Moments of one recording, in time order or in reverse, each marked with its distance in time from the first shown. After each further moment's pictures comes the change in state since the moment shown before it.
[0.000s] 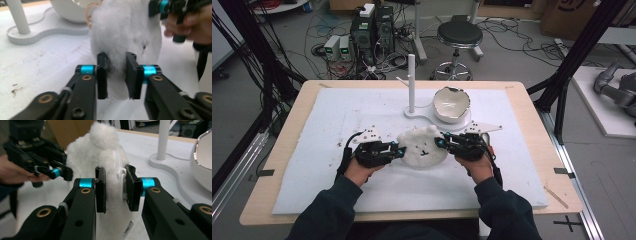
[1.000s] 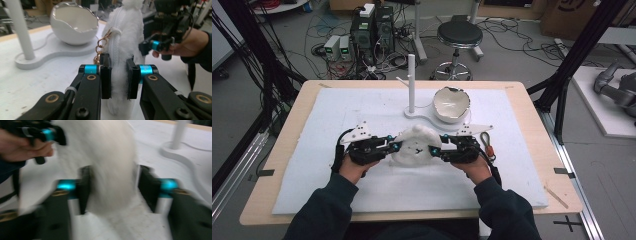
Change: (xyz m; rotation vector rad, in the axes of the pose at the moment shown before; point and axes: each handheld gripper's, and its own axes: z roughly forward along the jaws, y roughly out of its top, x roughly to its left) left arm 0.005 0.008 -0.018 -0.146 -0.053 0.054; right arm 0.005 -0.003 0.013 0.104 0.040 -0.040
